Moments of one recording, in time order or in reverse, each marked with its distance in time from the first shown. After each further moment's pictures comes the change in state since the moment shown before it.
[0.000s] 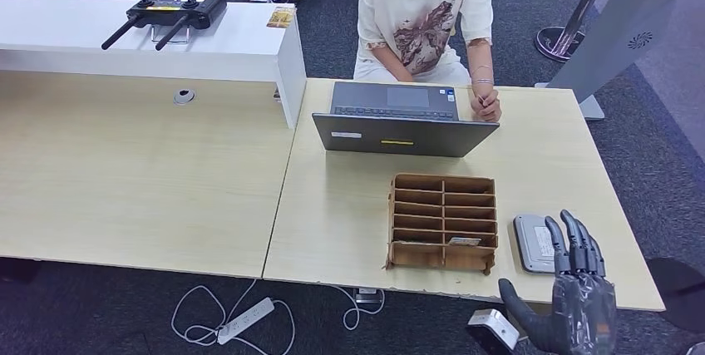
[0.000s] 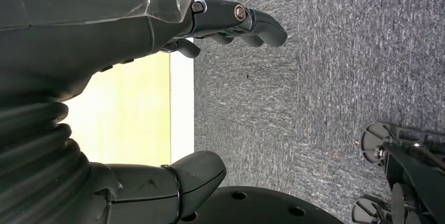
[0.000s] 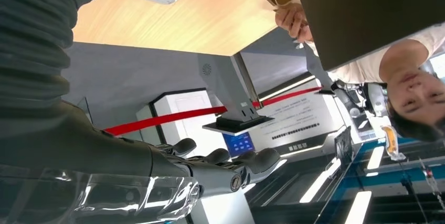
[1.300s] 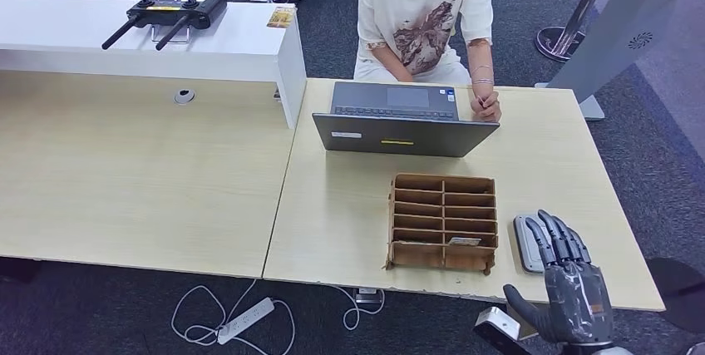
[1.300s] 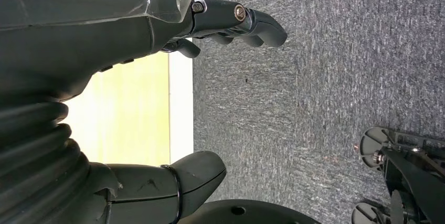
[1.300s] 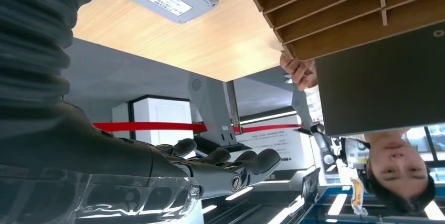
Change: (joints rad) left arm 0.001 0.018 0.000 0.000 -0.007 -0.018 -0.003; right arm -0.086 -0.246 0.060 0.114 -0.108 0.102 0.023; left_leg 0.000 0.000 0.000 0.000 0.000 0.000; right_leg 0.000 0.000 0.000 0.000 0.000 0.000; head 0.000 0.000
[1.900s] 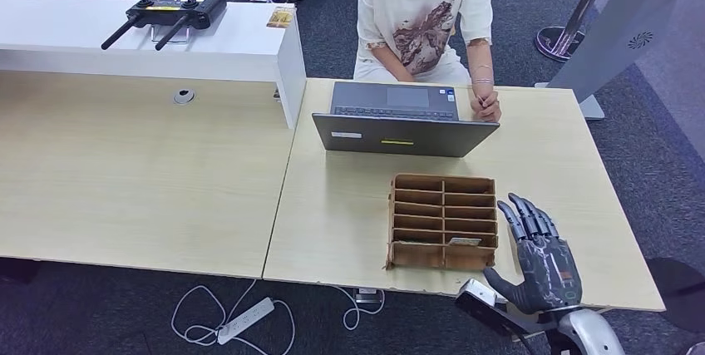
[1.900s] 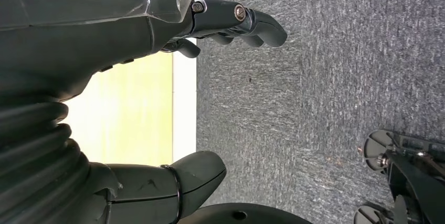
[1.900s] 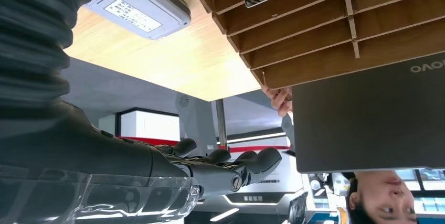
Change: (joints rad) left arm 0.000 -0.001 0.001 0.000 0.009 0.010 0.012; right arm -0.155 0.017 0.078 0.122 -0.001 0.100 0.018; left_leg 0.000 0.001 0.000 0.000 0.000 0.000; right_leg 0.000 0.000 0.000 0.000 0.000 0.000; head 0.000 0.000
